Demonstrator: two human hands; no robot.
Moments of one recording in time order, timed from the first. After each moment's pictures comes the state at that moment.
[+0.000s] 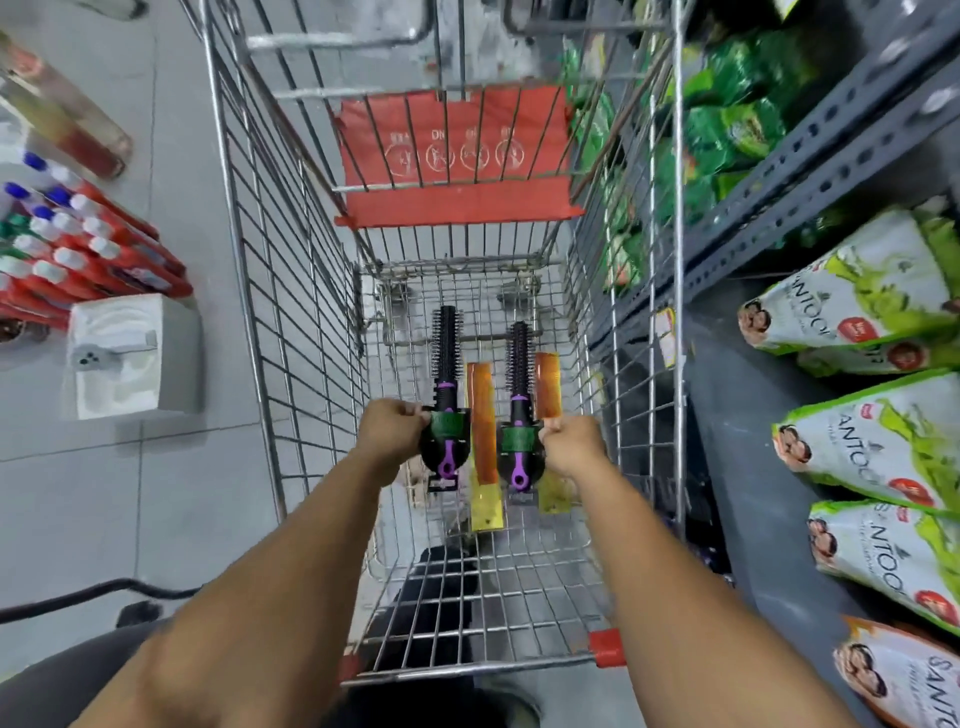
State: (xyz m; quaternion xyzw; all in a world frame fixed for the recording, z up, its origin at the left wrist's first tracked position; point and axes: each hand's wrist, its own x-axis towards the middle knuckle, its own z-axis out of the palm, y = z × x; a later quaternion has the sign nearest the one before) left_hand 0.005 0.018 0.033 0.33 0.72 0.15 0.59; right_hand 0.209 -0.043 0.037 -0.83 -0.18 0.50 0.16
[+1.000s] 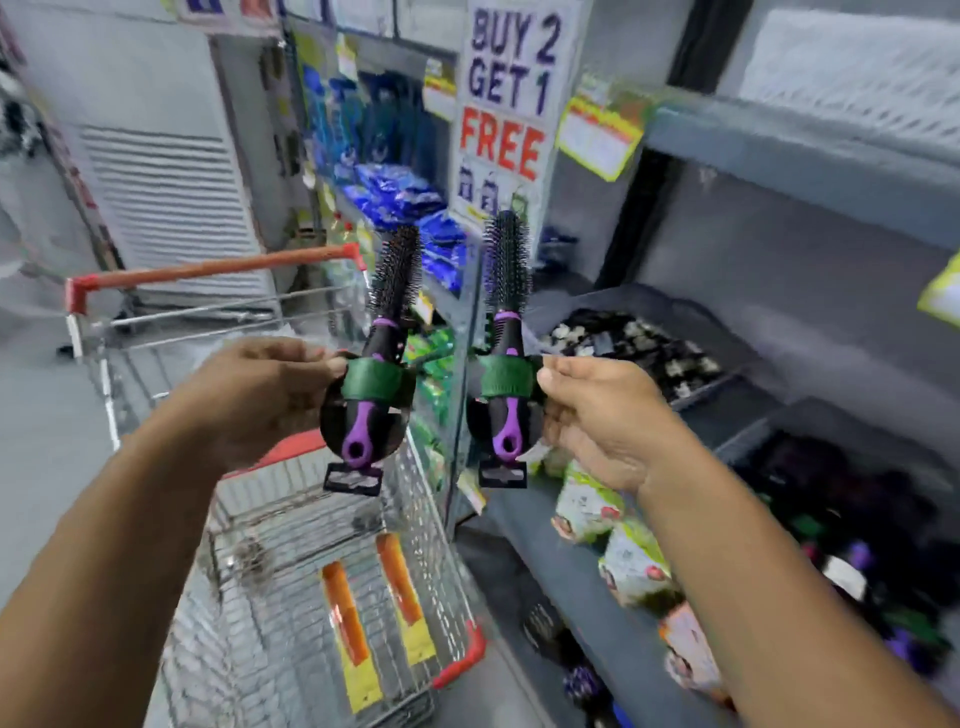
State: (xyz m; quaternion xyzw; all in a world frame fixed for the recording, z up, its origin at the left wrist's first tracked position) left_hand 0.077 -0.035 0.450 0.56 0.33 0.28 0.70; right_hand 0.281 -0.198 0.460 -0.59 -0.19 0.43 0.66
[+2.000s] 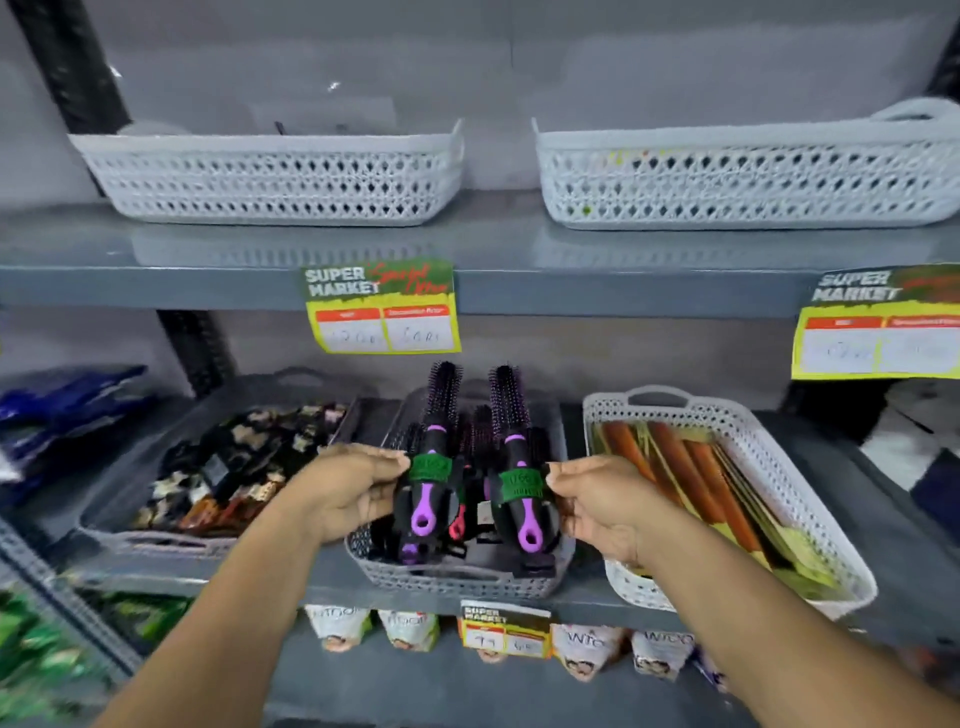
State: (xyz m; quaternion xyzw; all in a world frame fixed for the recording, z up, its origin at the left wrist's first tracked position) left_hand 0.417 -0.237 0.426 0.63 0.14 -0.15 0.74; right_hand 0.383 -0.488 0.431 -0.61 0.19 0.14 0.75
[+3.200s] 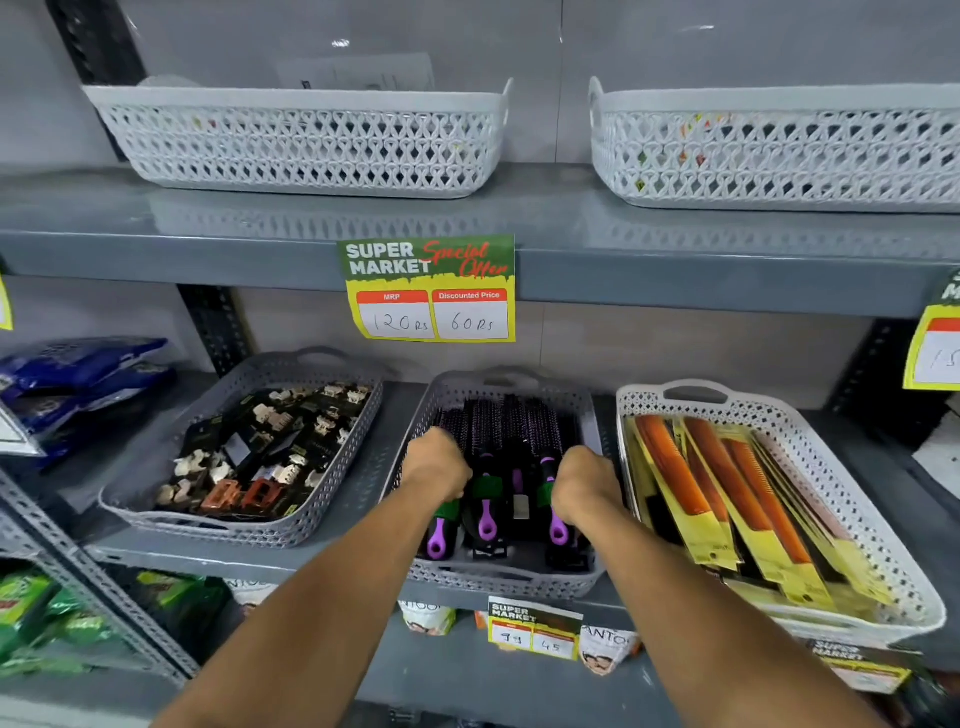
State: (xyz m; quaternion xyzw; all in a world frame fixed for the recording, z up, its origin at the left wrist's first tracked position) left_hand 0.481 -0.281 0.369 0.93 0.16 -0.07 0.32; right_hand 0.437 -0.443 0.390 -0.95 0.17 0.06 0.26
